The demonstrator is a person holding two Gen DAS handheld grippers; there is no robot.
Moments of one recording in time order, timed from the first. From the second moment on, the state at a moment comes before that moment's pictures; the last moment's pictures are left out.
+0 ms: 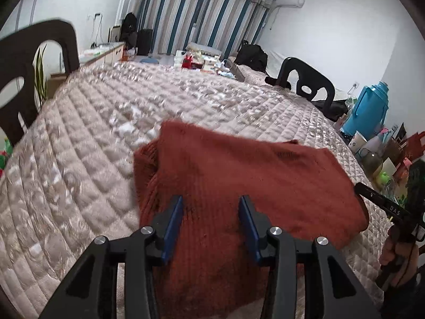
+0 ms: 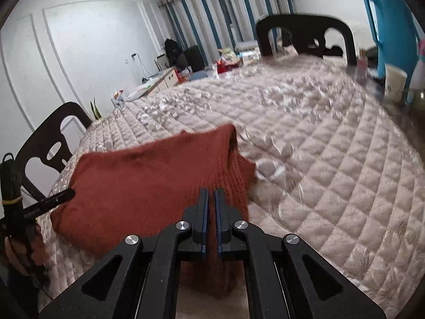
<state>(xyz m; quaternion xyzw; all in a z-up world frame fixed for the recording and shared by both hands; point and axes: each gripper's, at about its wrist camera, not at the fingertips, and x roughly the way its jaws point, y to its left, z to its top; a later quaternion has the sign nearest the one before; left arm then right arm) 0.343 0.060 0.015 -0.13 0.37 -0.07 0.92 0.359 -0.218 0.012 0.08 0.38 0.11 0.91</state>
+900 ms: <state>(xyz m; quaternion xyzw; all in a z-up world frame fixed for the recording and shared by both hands) 0.409 0.042 0.018 -0.06 0.39 -0.01 0.92 0.429 -0.144 0.007 0.03 0.43 0.13 0.89</state>
